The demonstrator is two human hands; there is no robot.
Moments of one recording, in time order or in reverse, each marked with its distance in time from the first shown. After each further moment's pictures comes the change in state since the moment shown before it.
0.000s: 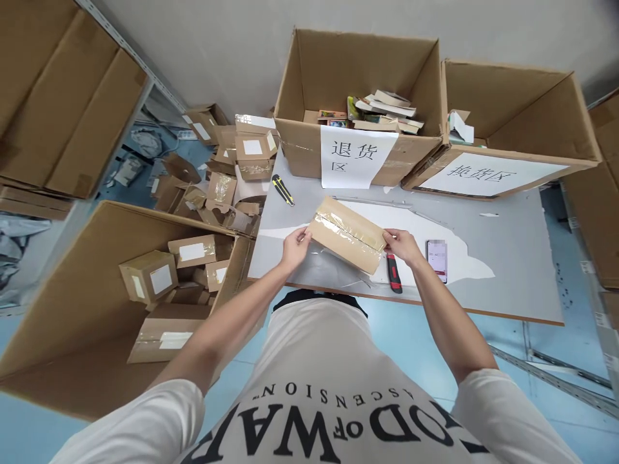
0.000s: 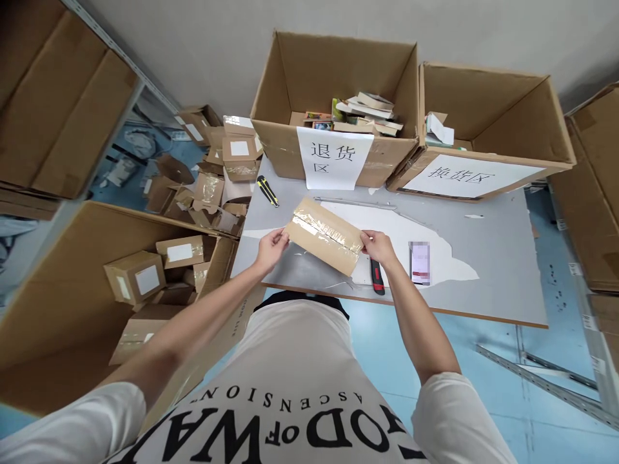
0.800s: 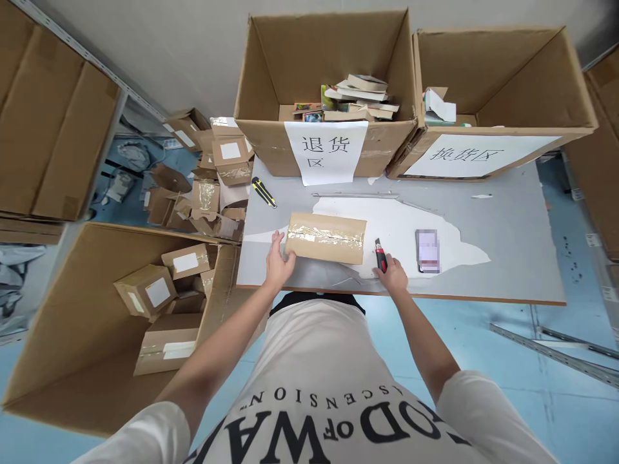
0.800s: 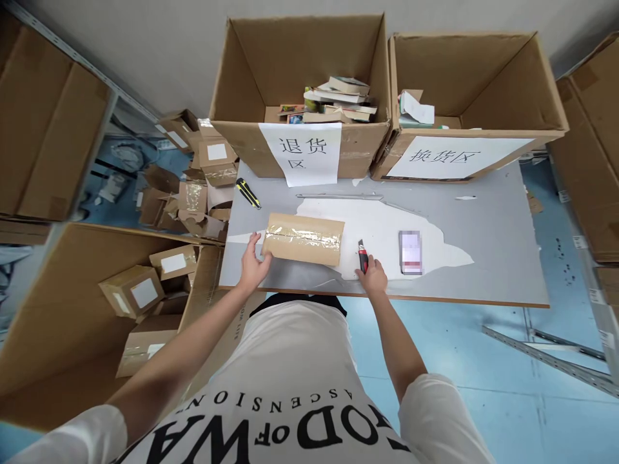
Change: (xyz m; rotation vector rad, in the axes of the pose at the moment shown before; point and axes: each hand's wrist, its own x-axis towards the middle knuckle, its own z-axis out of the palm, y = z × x) left_hand -0.028 -0.008 0.006 0.610 0.085 0.340; right_hand -0.044 0.128 0.018 -0.622 0.169 0.164
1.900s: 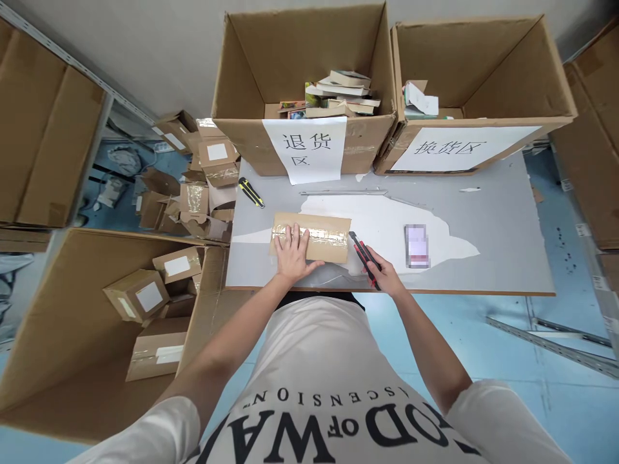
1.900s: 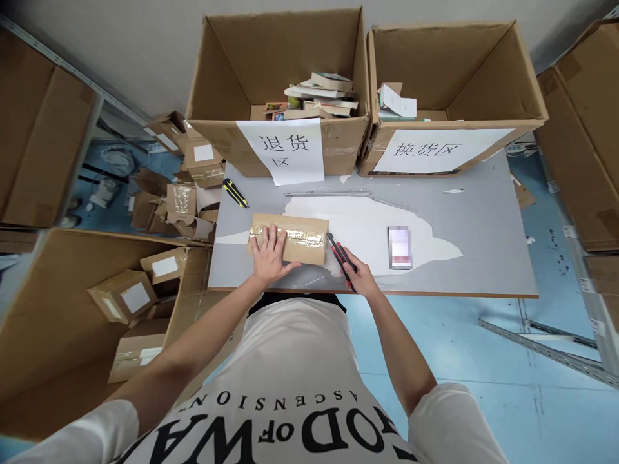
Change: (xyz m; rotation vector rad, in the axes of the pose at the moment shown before) left_hand -0.006 0.042 0.056 0.824 -0.248 0.420; right_hand -0.033 -0.006 -0.048 1.067 -0.394 -0.251
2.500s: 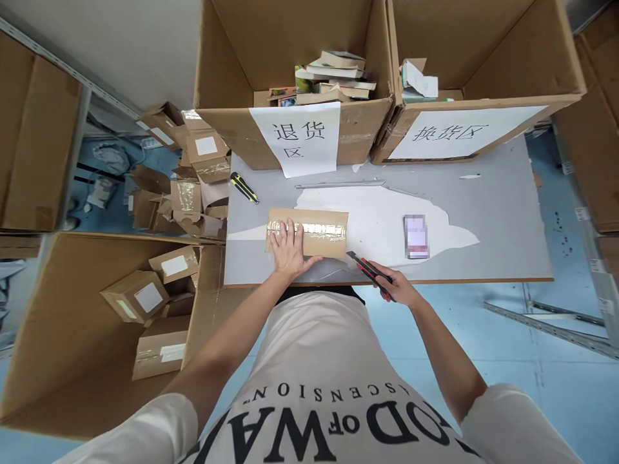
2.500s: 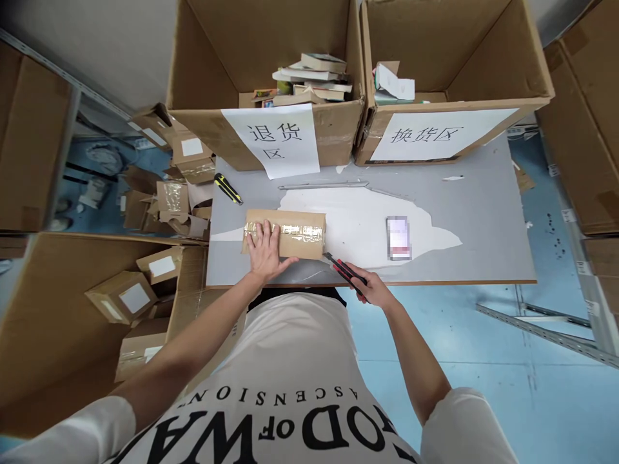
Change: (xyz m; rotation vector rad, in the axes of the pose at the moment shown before) left_hand 0.000 -0.001 0.006 -0.028 -0.017 -0.038; right_hand -0.044 0.016 -0.030 -0.103 -0.173 0.099
